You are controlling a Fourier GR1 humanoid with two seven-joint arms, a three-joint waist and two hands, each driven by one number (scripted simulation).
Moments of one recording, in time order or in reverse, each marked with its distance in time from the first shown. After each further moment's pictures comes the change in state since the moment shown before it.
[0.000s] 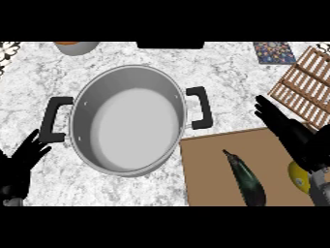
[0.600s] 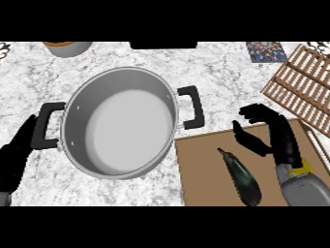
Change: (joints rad) left arm -0.021 0.086 -0.025 -0.089 -0.010 -0.173 -0.049; right arm -0.069 0.101 0.122 0.048 0.559 -0.554 0.193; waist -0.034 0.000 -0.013
